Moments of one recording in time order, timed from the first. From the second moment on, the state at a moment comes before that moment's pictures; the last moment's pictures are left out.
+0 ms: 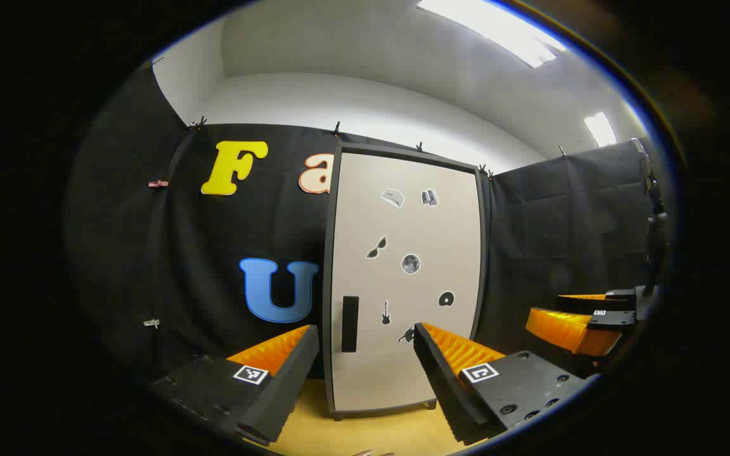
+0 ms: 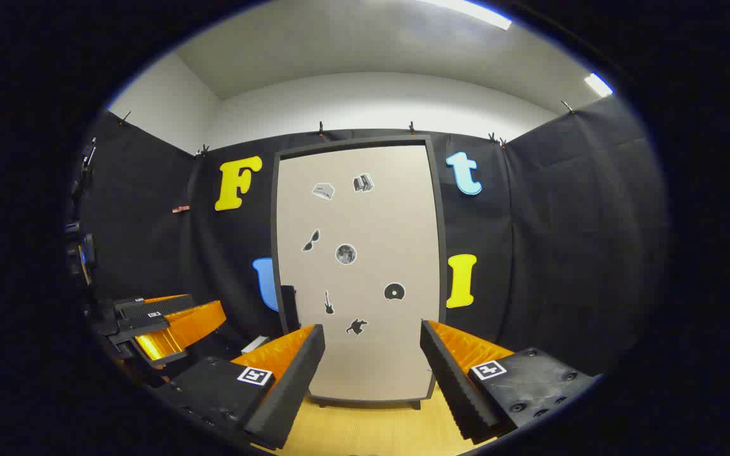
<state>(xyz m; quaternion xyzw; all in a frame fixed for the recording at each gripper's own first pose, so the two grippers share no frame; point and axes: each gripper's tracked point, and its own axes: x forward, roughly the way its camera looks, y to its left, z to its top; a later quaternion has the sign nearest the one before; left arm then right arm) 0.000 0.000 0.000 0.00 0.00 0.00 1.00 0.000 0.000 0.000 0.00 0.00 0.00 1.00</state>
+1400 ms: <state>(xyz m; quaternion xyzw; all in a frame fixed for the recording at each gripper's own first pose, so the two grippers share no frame) 0.005 0.003 -0.001 -0.01 0.00 0.02 1.00 0.034 0.021 -0.011 0.00 0.00 0.02 1.00</state>
